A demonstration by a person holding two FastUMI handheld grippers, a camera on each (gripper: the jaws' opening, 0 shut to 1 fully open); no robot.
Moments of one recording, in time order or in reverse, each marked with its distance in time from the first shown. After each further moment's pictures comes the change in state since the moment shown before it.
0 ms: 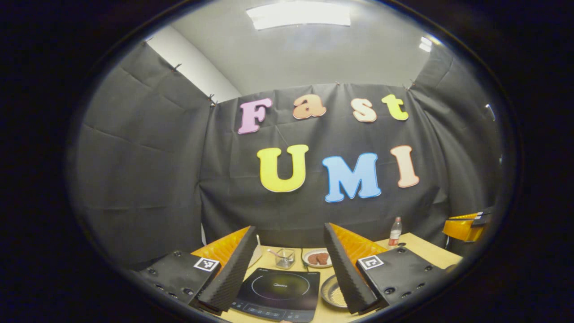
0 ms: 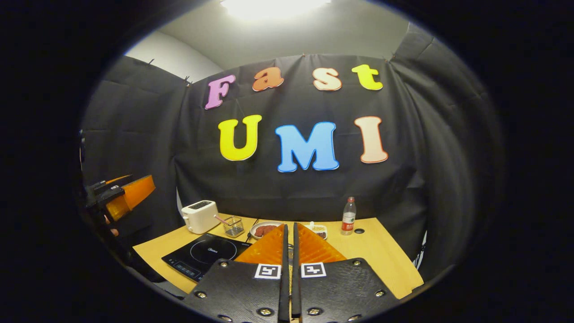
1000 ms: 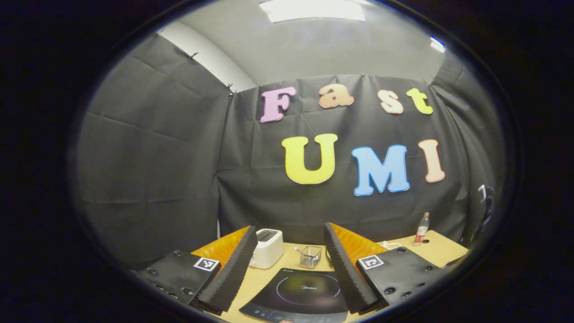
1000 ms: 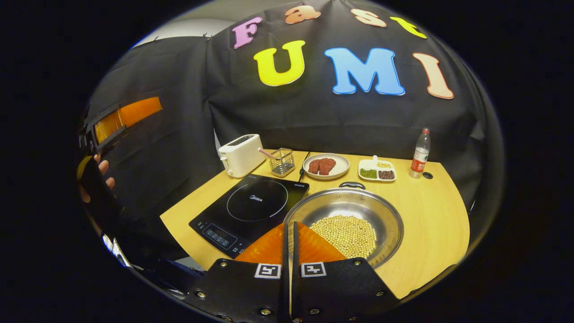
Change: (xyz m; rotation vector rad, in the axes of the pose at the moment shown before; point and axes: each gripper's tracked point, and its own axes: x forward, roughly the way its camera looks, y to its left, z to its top) left arm 0.065 0.093 -0.043 -0.025 0.044 0.090; right arm 0.074 0.114 -0.153 0.023 0.456 0.267
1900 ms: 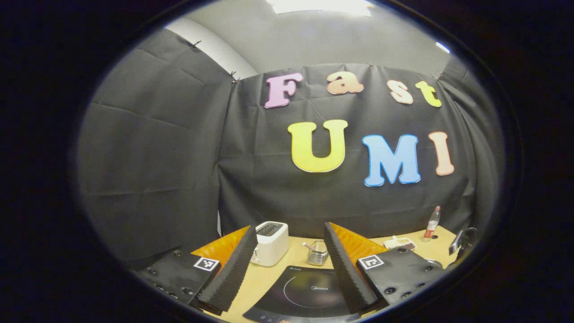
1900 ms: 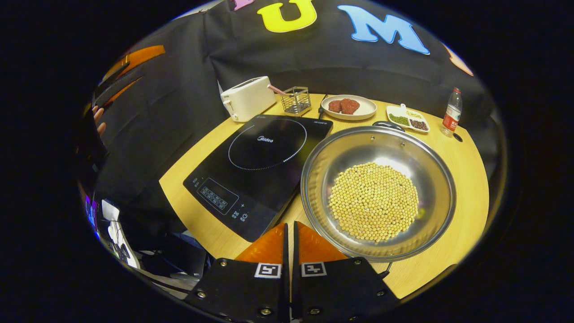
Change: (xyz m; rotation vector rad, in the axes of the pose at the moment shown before) left arm 0.057 0.021 -0.042 -0.021 0.057 -0.006; right arm 0.057 0.022 -0.096 -0.007 0.329 0.064
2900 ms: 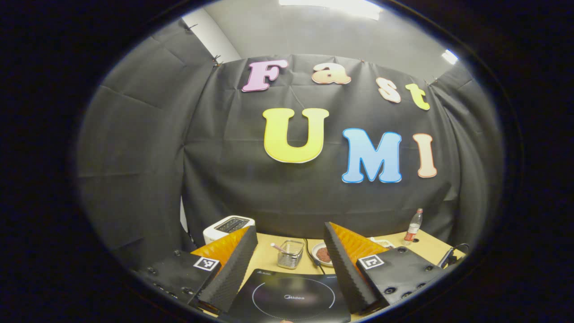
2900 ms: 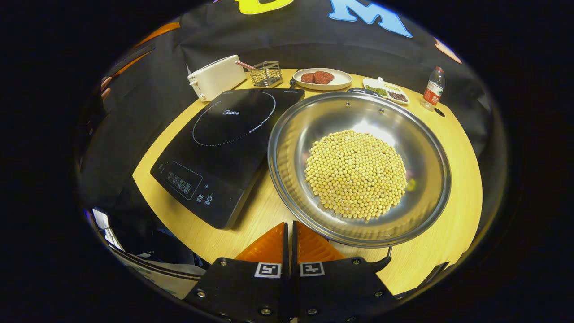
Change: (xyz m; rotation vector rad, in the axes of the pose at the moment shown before) left arm 0.075 -0.054 -0.025 -0.080 0.035 -0.196; right arm 0.009 -0.037 -0.033 0.094 0.137 -0.164
